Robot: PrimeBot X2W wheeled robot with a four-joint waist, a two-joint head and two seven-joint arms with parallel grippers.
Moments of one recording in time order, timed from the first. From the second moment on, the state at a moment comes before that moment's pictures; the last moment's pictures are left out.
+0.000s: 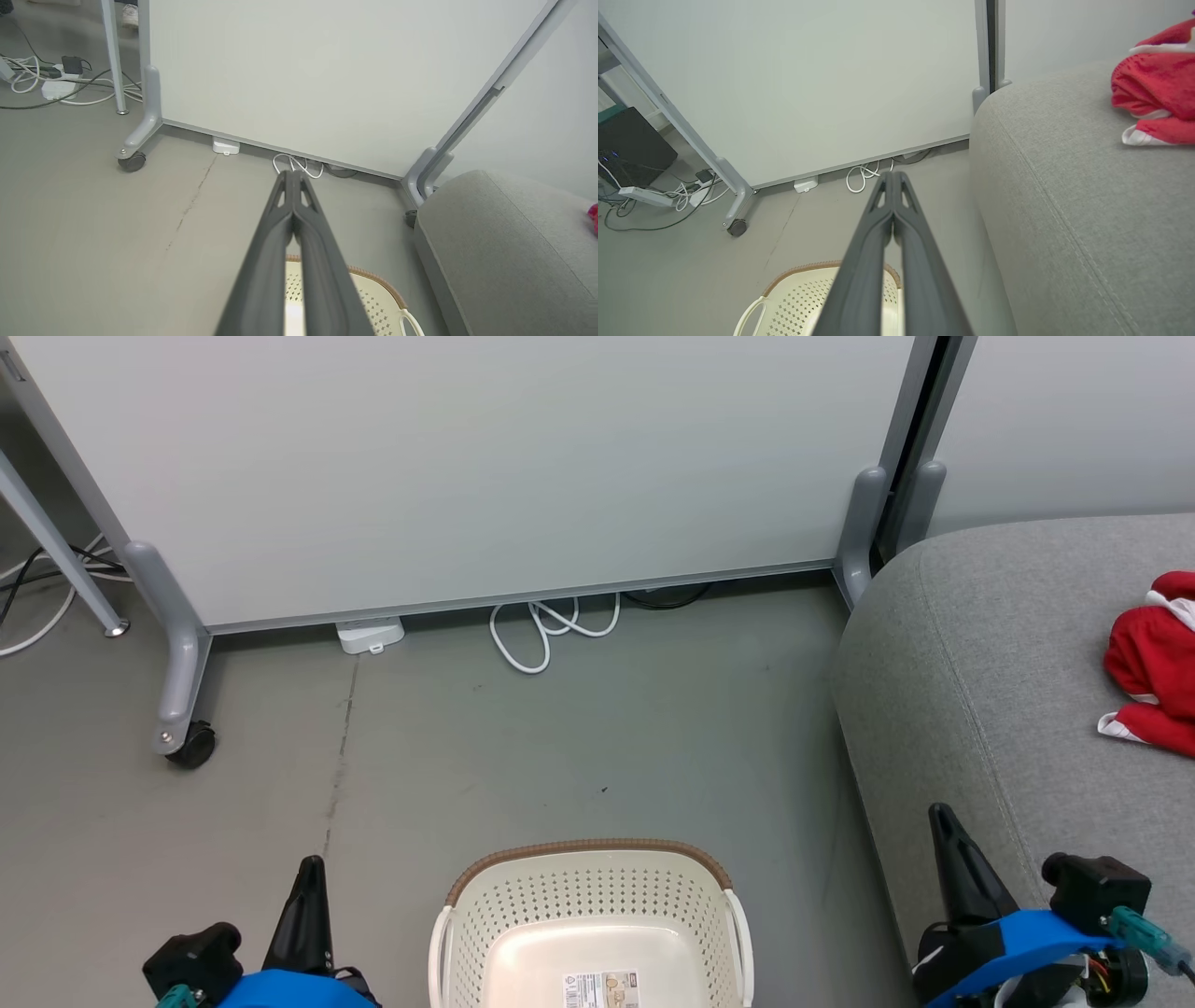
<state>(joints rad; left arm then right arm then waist) -0.01 0.07 -0.02 0.39 -0.41 -0.13 -0.20 -0.07 -0.05 -0.04 0.32 0.30 0.13 -0.13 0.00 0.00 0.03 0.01</state>
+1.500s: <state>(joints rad) -0.05 0.06 0.05 0.32 -1.02 -0.13 -0.04 -0.08 -0.05 -0.07 0.28 0.97 0.13 -0.01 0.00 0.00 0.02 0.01</state>
